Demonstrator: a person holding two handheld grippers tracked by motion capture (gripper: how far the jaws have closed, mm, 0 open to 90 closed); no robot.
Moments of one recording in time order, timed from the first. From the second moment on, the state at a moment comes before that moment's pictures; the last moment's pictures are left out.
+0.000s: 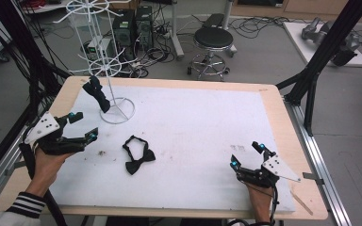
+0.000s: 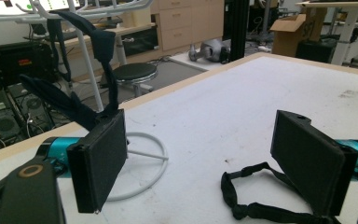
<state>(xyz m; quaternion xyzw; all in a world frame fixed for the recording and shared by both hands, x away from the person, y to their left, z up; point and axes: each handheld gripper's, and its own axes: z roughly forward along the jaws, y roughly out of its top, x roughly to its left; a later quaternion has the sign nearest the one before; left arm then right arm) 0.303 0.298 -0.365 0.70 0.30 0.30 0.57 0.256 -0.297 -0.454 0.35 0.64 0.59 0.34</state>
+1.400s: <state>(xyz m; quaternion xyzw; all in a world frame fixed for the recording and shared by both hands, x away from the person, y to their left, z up) 0.299 0.230 -0.354 0.83 0.27 0.17 0.46 0.256 -0.297 -0.454 0.35 0.64 0.59 0.34</state>
